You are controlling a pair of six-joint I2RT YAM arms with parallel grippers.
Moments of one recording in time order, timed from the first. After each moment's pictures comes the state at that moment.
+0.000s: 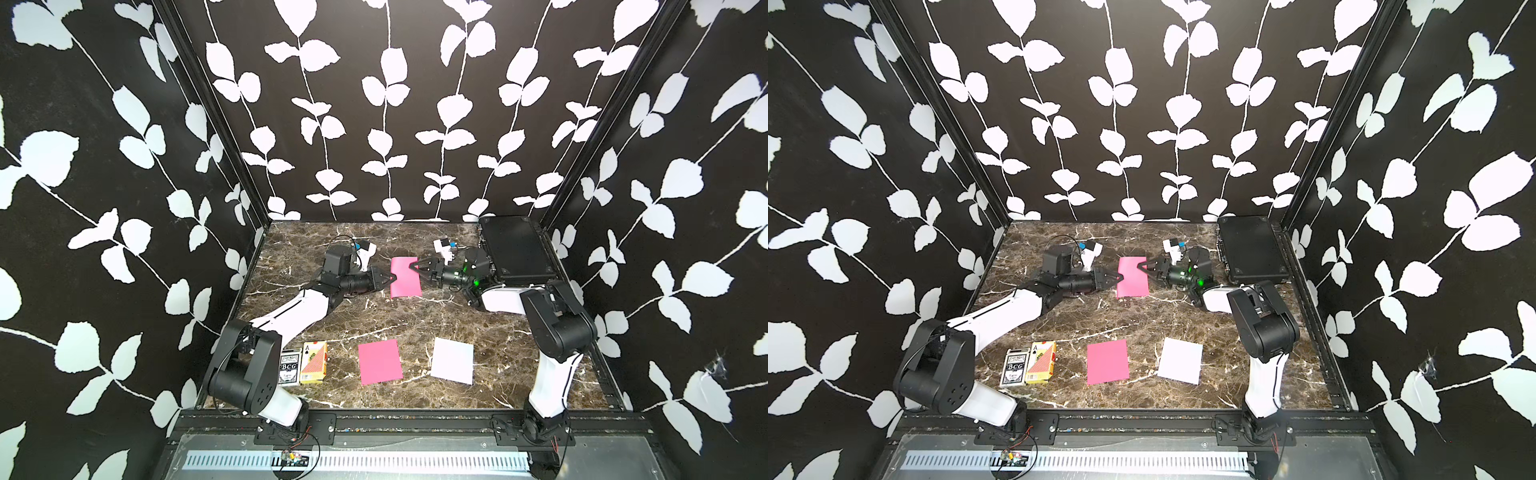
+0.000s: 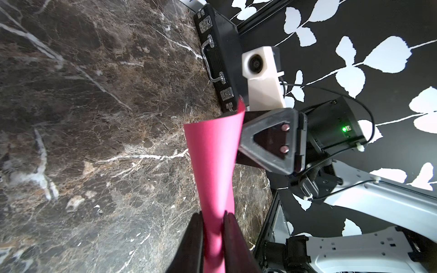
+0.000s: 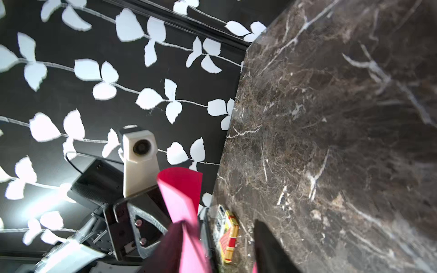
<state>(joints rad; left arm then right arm) -0.39 1.51 0.91 0.09 0.73 -0.66 0.40 1.91 0.97 0.81 -0.95 1.15</state>
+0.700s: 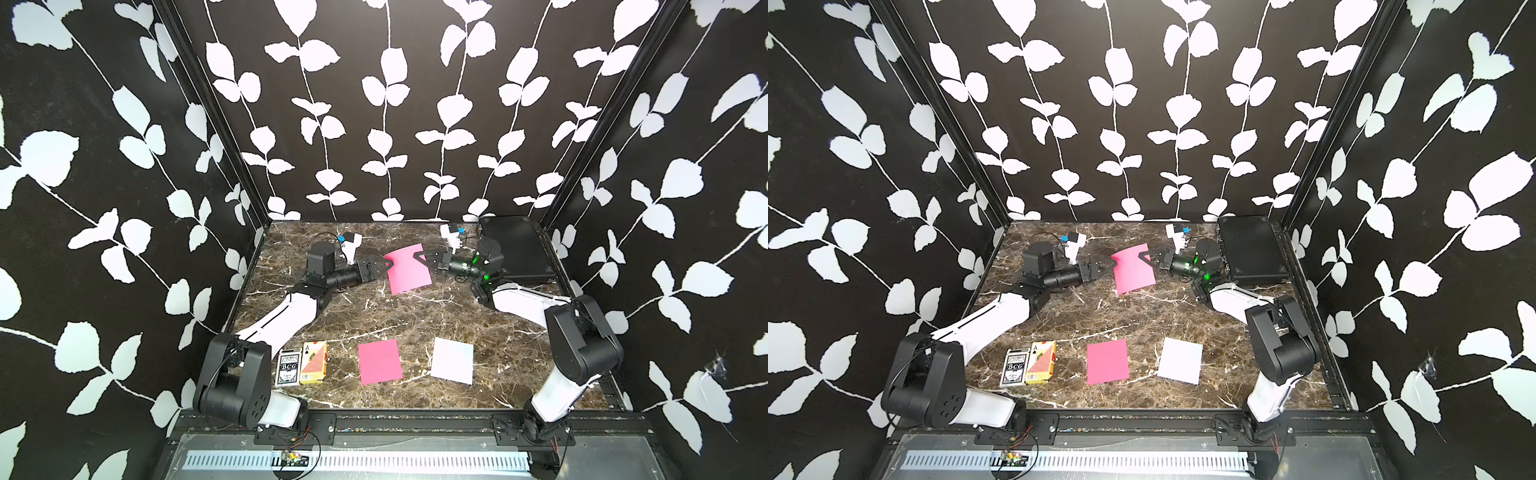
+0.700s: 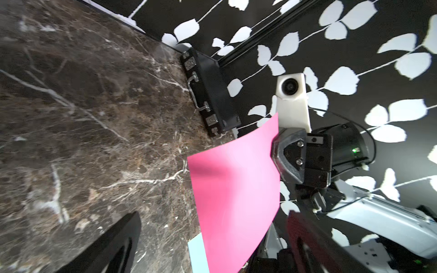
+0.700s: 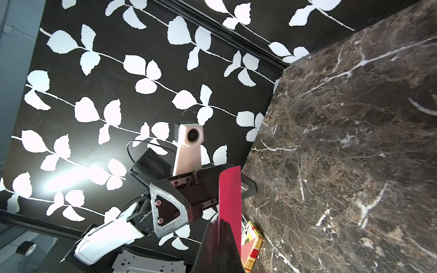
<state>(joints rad) -0.31 1.44 0.85 0.28 0.82 -0.75 0.41 1.72 0.98 0.77 -0.95 1.13</state>
